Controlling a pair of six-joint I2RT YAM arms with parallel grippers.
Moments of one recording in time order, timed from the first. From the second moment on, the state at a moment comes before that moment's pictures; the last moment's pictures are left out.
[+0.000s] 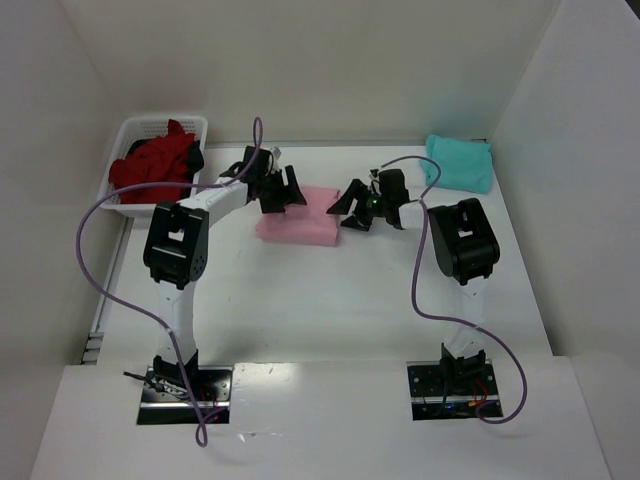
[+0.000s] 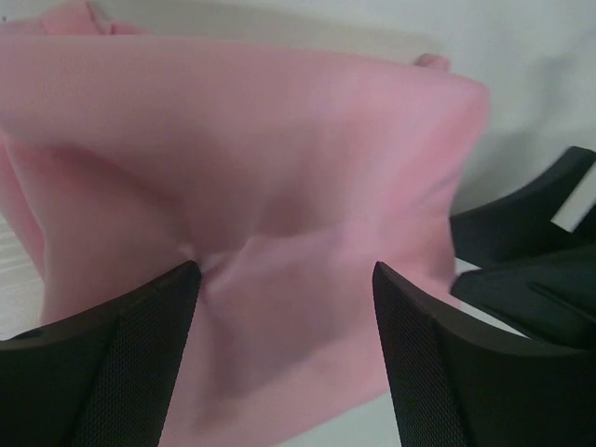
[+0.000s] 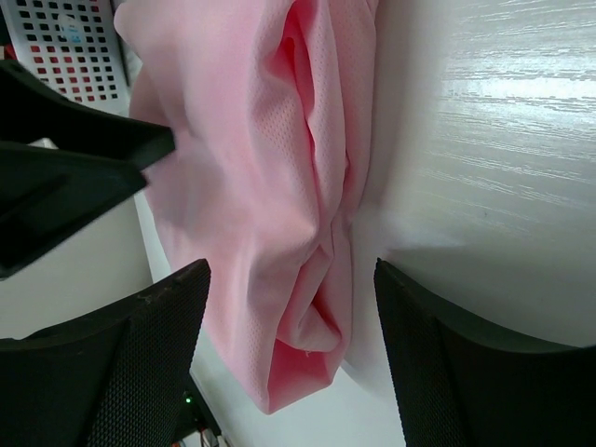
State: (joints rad) left arm -0.27 2.12 1.59 -0.30 0.32 -0.53; right arm 0.27 2.11 1.22 0.21 -0.60 0.82
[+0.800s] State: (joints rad) left arm -0.27 2.21 1.65 -0.33 0.37 -0.61; right arm 0.30 2.13 1.31 0.10 -0.54 0.89
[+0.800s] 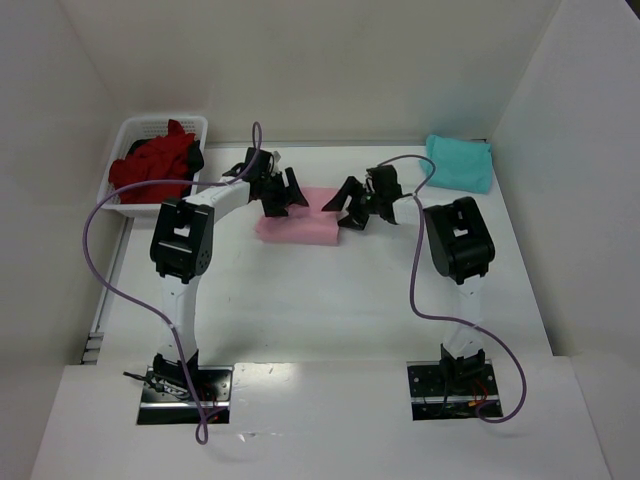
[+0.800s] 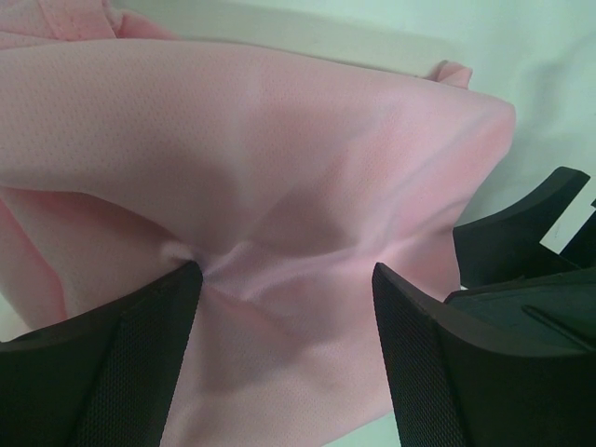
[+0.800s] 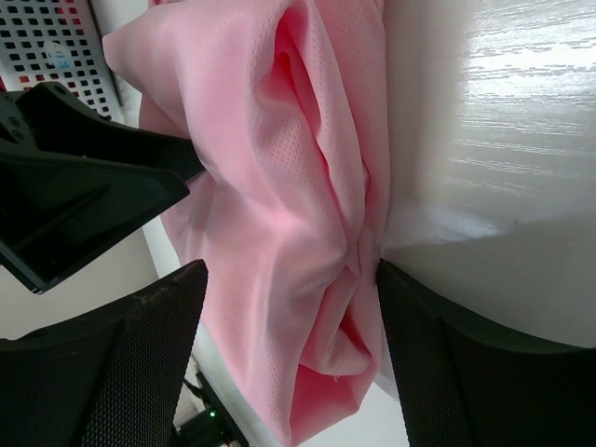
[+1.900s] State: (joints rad) left arm -0.26 2.23 1.65 -0.29 0.44 -0.61; right arm 0.33 2.19 1.39 -0.03 -0.45 0.96
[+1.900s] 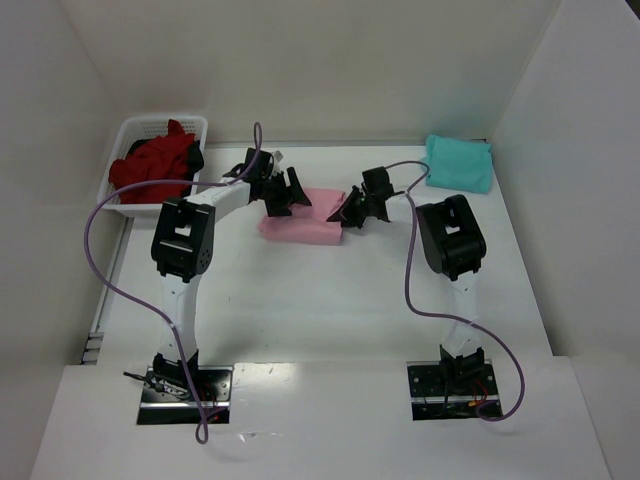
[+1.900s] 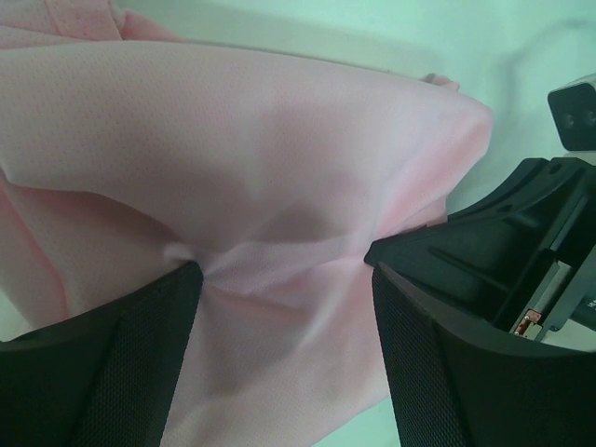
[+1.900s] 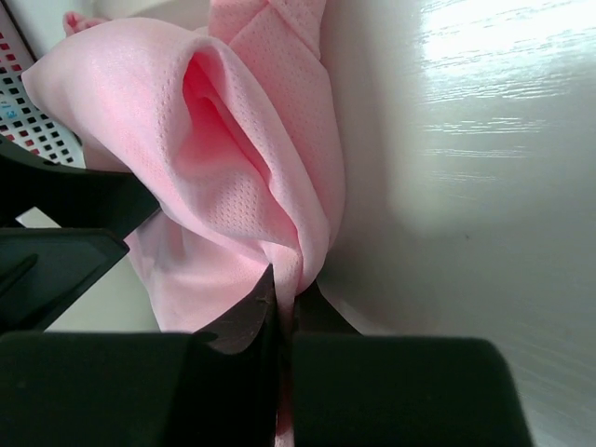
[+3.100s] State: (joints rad) left arm -0.15 1.89 1.57 -0.38 0.60 -0.50; right arm 0.09 2.18 1.88 -0.55 -0.15 0.43
